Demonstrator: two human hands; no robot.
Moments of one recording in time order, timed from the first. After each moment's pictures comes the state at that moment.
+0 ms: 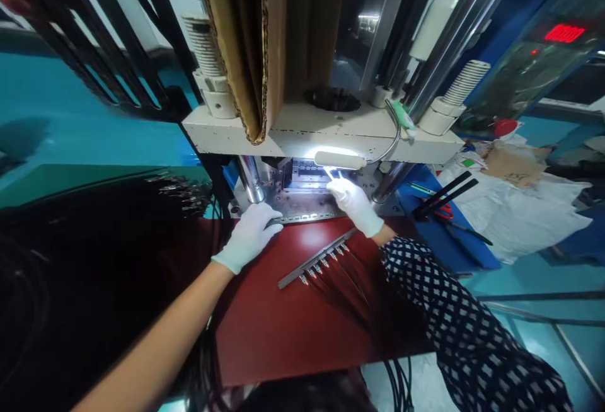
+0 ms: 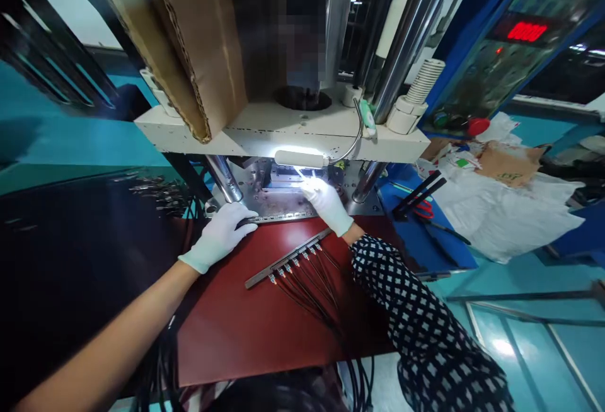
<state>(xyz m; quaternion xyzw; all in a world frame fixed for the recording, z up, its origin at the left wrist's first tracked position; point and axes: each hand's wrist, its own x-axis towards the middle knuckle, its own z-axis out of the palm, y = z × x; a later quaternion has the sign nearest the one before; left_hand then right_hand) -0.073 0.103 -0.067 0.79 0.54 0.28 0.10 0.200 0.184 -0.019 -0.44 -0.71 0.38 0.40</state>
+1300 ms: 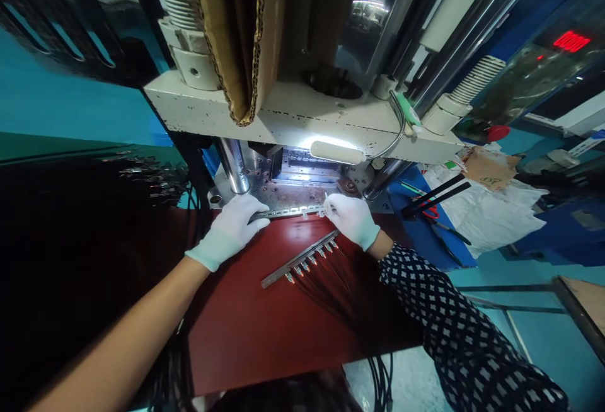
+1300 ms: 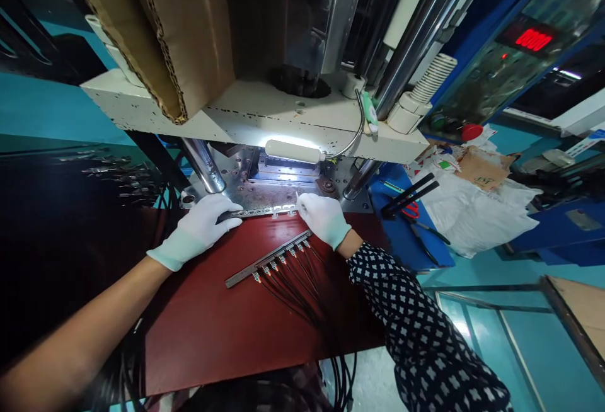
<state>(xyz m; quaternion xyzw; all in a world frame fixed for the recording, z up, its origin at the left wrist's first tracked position) -0.075 0.103 -0.068 0.80 0.53 0.28 0.10 0.222 0.140 -0.006 -0.49 -0.87 0.01 0.11</state>
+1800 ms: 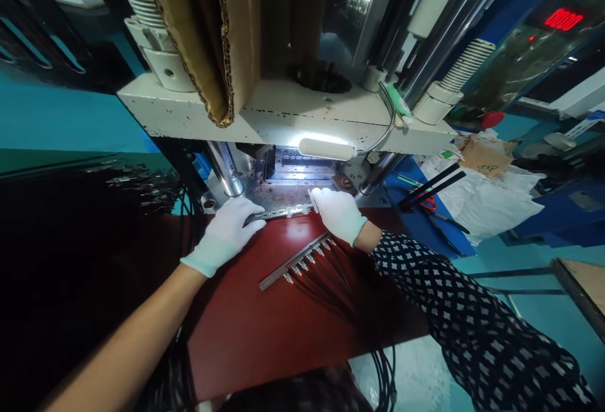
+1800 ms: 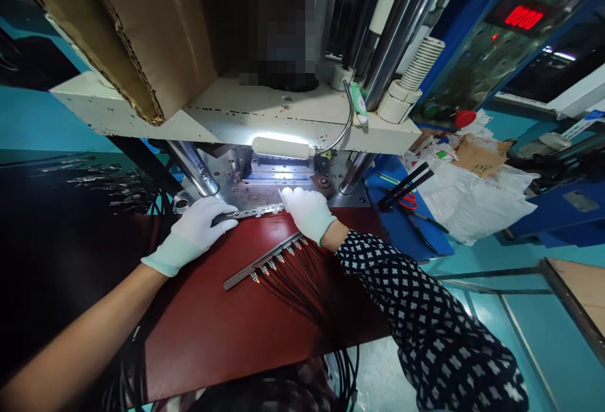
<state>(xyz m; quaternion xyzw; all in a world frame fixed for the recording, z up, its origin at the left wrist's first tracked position) -0.071 0.100 -0.058 0.79 0.55 0.26 0.11 0.183 0.134 0.016 -0.52 -0.85 -0.05 -0.07</state>
